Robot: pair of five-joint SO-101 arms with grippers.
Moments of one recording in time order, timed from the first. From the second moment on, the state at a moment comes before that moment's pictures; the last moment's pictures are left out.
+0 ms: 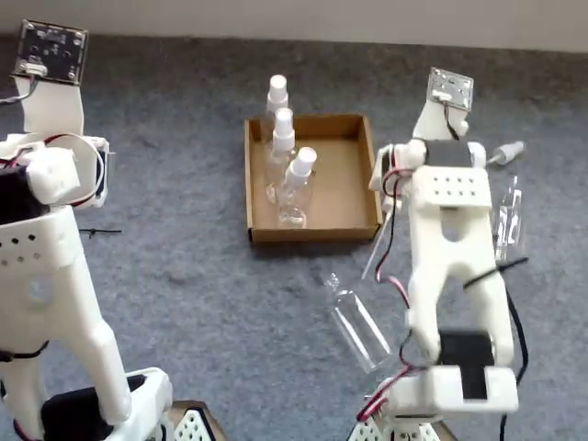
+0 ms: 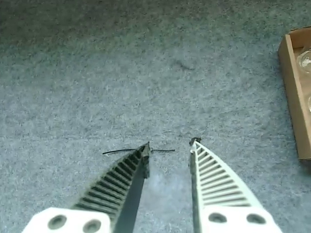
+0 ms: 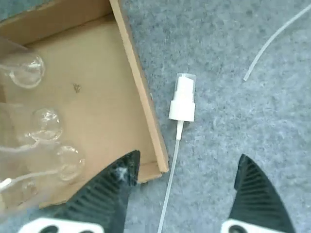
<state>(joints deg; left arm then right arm) -19.6 -24.0 -6.3 88.9 -12.1 -4.3 -0.5 3.1 70.8 -12.9</state>
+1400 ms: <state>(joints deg) -24.0 -24.0 4.2 77.9 -15.8 -5.3 12.8 -27.9 93.2 -5.7</state>
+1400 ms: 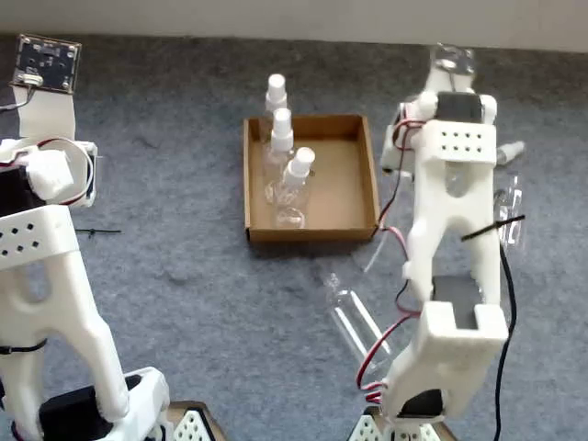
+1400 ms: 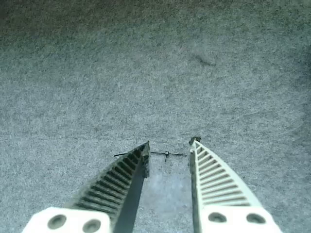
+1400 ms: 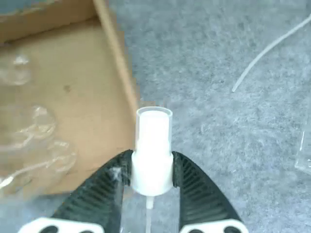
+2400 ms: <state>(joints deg) -24.0 -24.0 11.4 77.3 -15.8 -52.1 3.5 13.6 75.6 -0.9</state>
